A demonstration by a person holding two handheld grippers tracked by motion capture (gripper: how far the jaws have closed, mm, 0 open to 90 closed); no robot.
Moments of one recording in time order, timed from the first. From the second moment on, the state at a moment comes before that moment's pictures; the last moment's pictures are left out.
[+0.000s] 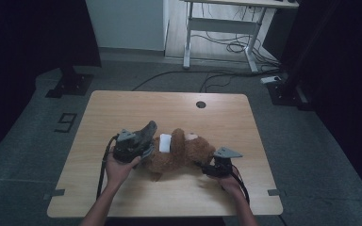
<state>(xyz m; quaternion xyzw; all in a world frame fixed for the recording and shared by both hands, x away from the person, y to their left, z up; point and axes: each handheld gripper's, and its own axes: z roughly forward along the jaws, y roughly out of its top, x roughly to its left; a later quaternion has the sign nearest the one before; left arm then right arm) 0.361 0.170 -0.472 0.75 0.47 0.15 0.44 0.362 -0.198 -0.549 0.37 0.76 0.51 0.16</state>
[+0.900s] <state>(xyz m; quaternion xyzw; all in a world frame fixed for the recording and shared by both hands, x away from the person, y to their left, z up) 0.331 0.098 -0.409 0.77 0.36 0.15 0.50 0.363 -0.199 -0.549 0.38 0.76 0.51 0.15</state>
